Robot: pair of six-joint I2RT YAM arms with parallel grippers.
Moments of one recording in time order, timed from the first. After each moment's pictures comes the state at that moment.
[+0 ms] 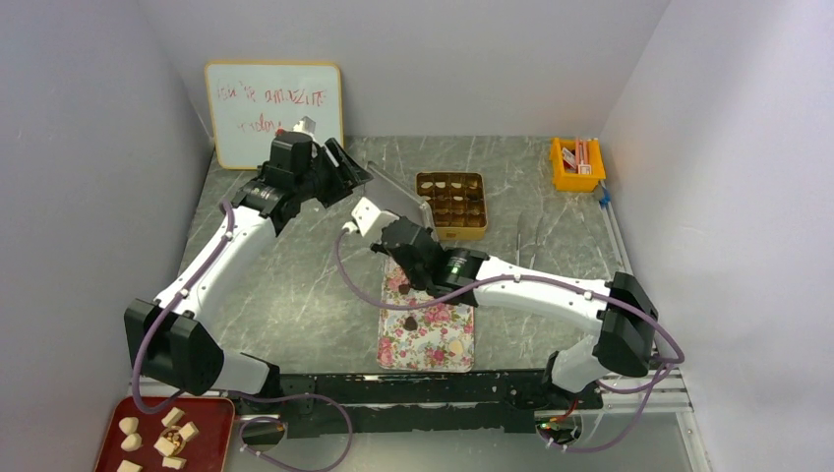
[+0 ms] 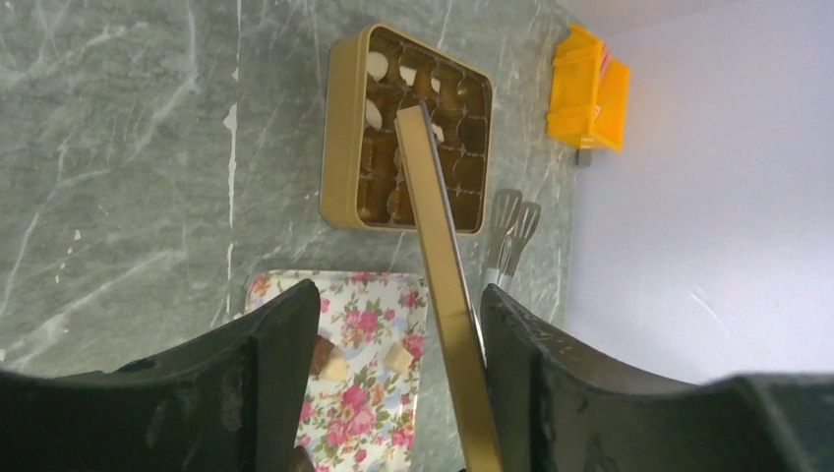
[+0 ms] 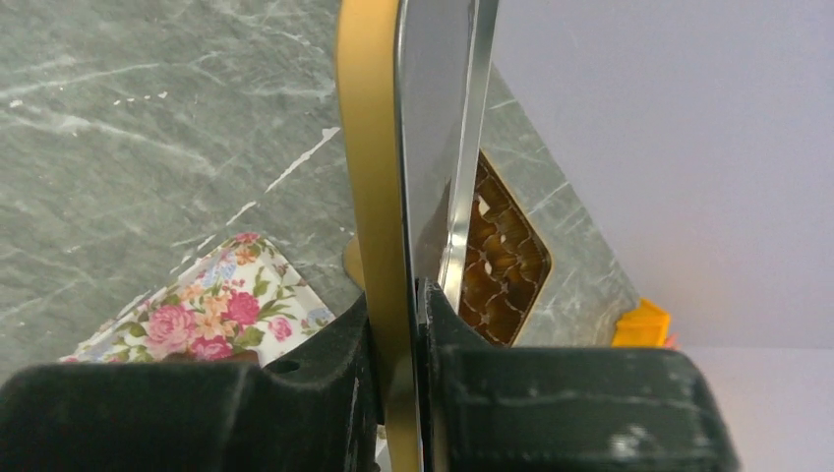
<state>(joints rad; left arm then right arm) -0.35 1.38 1.30 -0.44 0.17 -0.88 1.14 1.50 1.18 -0.11 0.68 -0.45</state>
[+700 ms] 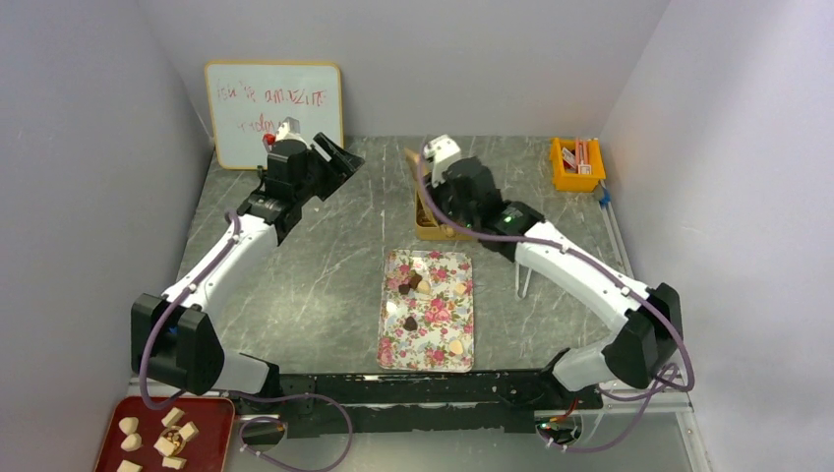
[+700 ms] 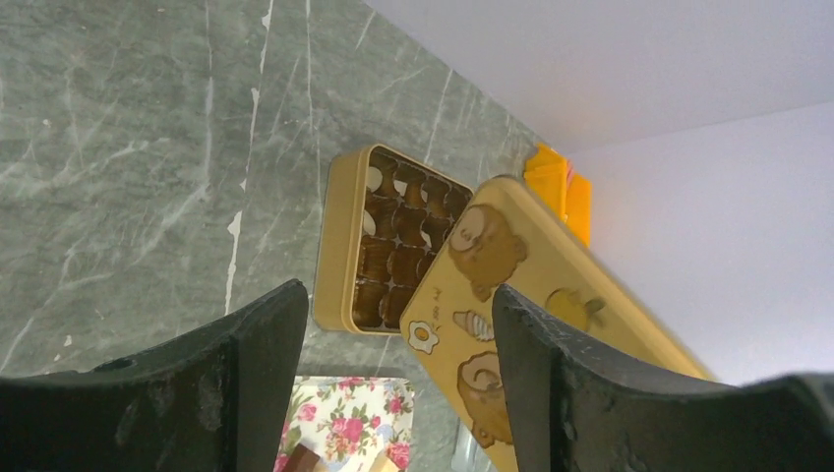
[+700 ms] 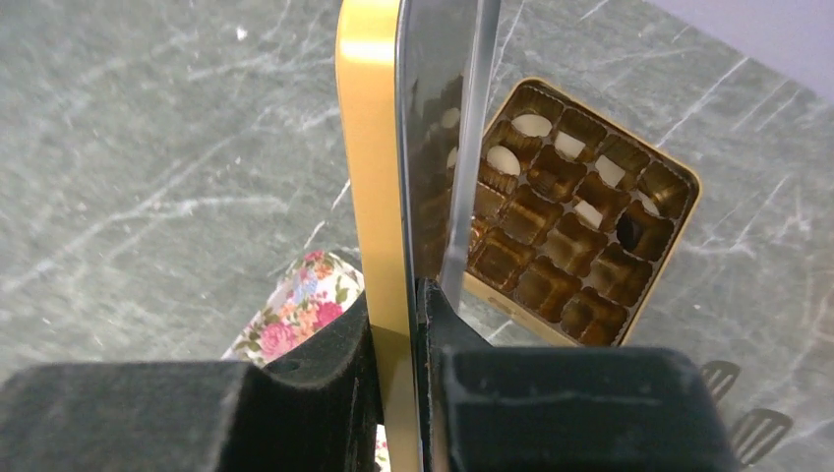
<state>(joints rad) -0.32 1.38 1.17 -0.13 0.05 -0.95 0.77 1.41 1.25 -0.32 0.21 0.00</state>
